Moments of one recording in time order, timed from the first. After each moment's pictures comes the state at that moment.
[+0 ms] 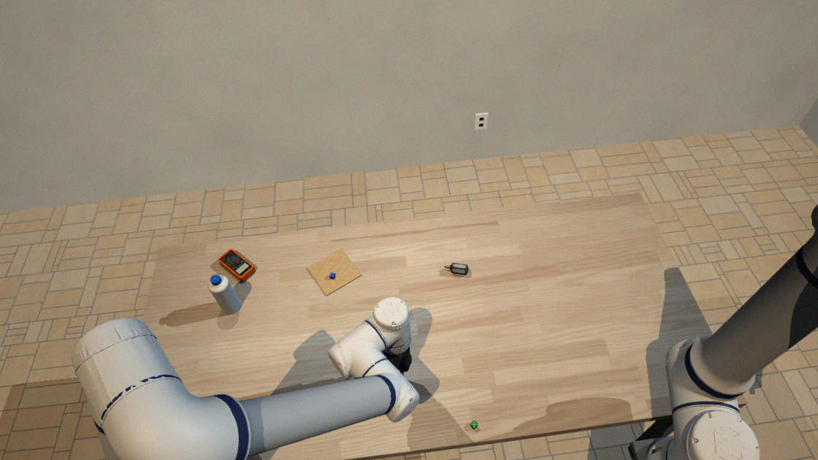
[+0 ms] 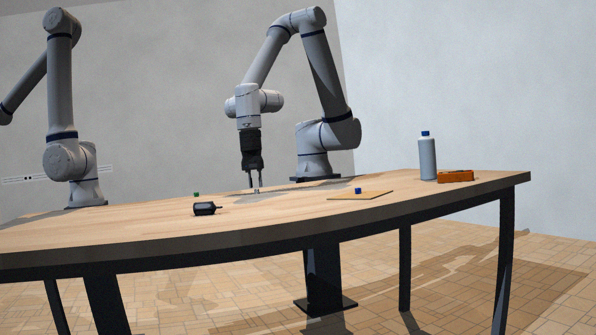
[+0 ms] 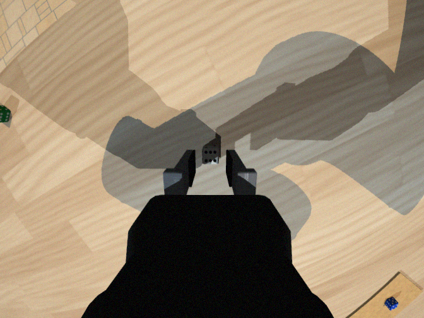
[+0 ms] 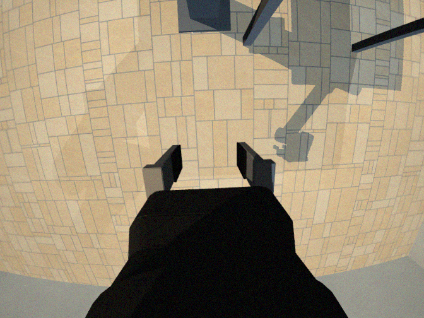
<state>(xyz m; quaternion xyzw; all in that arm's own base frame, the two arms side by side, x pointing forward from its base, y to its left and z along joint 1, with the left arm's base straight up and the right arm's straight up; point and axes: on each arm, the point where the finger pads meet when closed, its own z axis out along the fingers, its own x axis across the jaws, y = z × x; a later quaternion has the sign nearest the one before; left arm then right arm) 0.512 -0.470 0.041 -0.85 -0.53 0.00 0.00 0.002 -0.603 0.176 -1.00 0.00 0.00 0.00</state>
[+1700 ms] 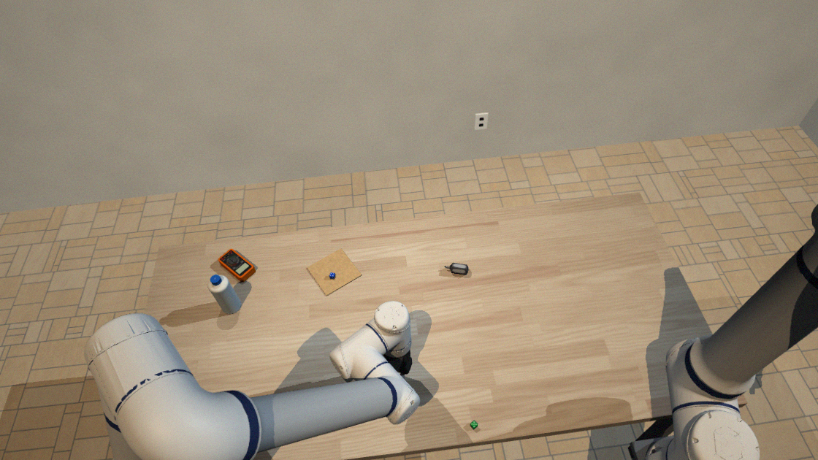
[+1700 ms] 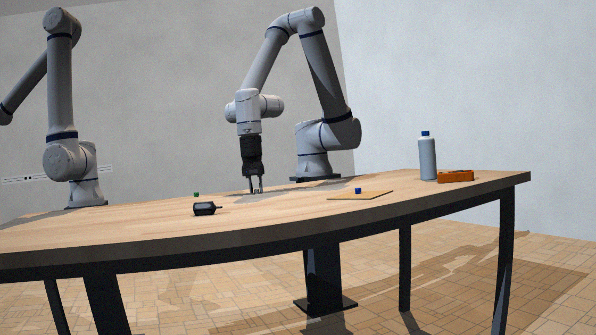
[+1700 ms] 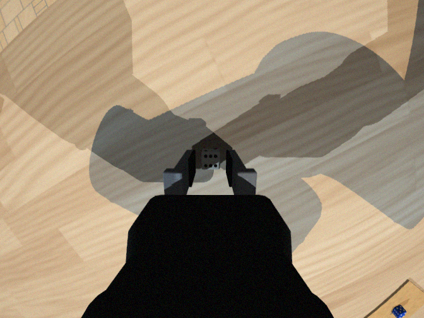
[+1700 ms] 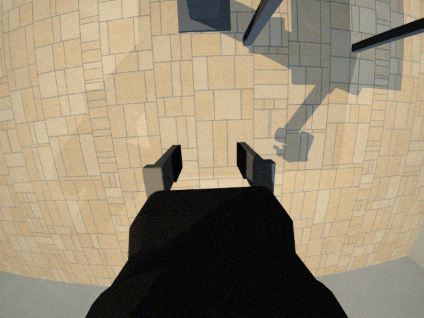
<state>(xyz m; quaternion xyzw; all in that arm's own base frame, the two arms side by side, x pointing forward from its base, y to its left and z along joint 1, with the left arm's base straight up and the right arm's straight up) 0.513 -0.470 0.021 -0.85 -0.53 0.00 0.00 0.002 -0.603 0.176 -1.00 0.00 0.00 0.00</state>
